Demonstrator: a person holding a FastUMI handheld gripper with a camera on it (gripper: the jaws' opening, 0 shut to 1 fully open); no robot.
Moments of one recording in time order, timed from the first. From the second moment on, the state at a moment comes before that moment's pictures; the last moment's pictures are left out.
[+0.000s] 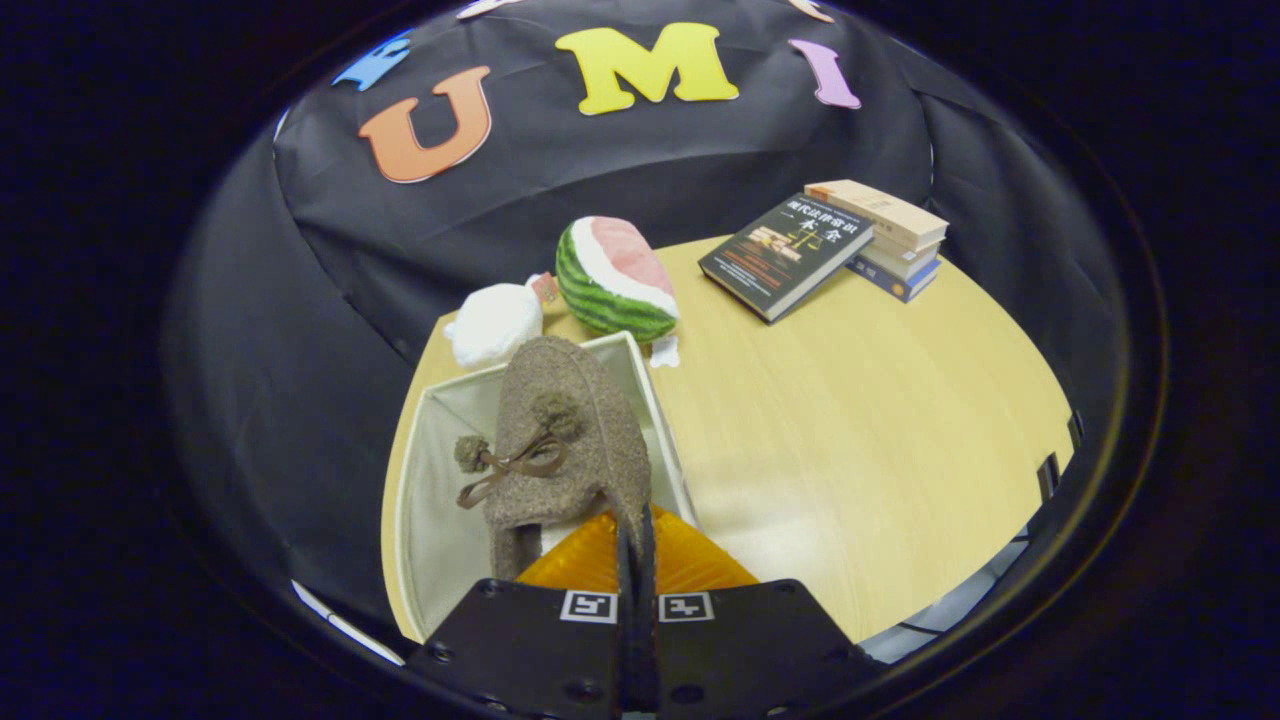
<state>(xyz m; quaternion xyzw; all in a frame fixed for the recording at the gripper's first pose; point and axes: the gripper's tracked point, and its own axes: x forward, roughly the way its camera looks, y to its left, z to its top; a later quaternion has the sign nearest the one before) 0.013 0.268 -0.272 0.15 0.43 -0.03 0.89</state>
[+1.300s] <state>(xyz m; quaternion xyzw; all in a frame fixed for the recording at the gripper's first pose) 0.007 0.213 -0.114 0.03 0.23 0.03 0.97</state>
